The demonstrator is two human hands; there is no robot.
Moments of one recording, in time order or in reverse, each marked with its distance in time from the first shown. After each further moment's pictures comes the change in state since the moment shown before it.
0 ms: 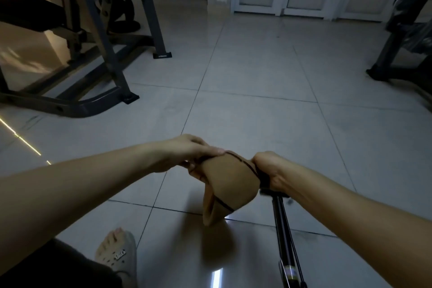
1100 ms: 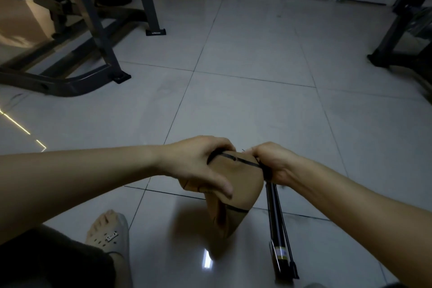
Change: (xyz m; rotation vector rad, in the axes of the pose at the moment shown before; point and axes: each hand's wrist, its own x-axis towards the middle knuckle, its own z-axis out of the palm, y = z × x) left_hand -0.001 -0.006 0.039 0.458 -0.107 0.520; right_hand -0.007 0.014 -0.012 0.027 -0.181 -0.001
